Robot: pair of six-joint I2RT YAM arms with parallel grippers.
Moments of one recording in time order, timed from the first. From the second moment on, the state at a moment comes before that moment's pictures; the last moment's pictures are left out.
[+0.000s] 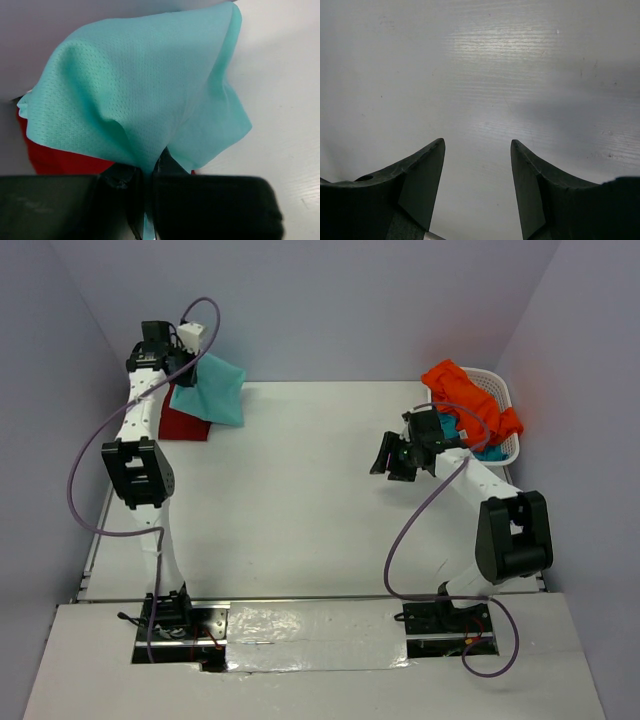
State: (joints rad) left arm 0.11 2.31 2.37 -0.76 0.23 0.39; right arm 0.19 1.54 1.04 -0.42 -0.26 0.45
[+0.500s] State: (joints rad) left arm 0.34 2.40 2.44 -0.70 0.36 0.32; right arm 0.19 1.60 1.09 -0.47 -0.25 0.43
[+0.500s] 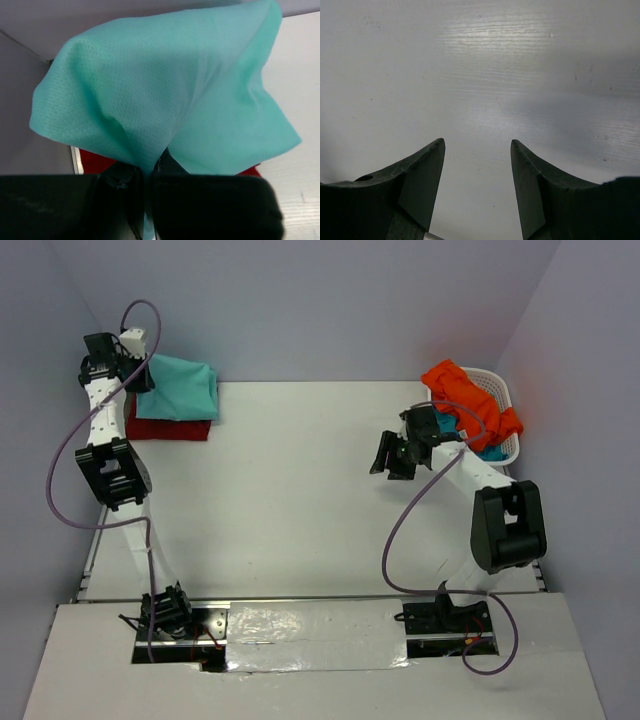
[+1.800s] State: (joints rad) left arm 0.02 2.04 2.16 -0.66 0.29 0.33; right arm 0.04 1.78 1.81 -0.74 -0.21 0.30
